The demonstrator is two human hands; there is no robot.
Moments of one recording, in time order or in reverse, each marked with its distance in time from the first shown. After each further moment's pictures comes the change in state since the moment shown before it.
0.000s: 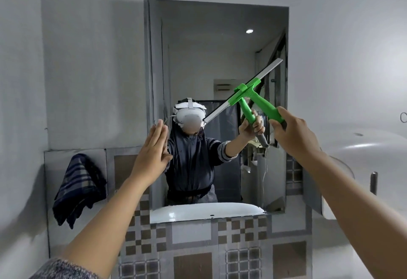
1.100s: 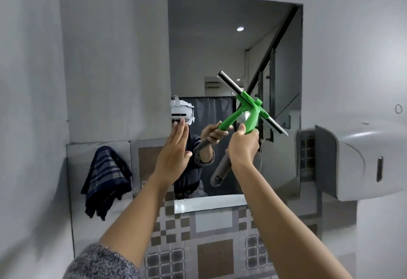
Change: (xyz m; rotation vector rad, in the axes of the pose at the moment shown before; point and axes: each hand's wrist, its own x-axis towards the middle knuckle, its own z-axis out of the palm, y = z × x) left_hand -0.017 -0.020 0.004 0.003 0.032 0.138; right_hand -0.064 -0.180 0.080 0.876 0.211 0.724
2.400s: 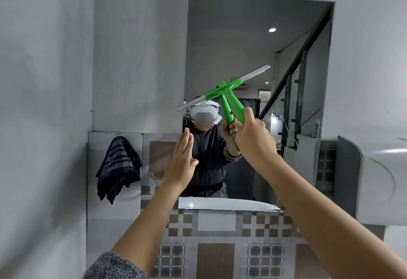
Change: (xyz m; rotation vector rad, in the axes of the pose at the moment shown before) left_hand -0.029 0.009 0.020 -0.055 0.067 -0.160; right_hand 0.025 -0.013 -0.019 -0.855 -0.351 -0.698
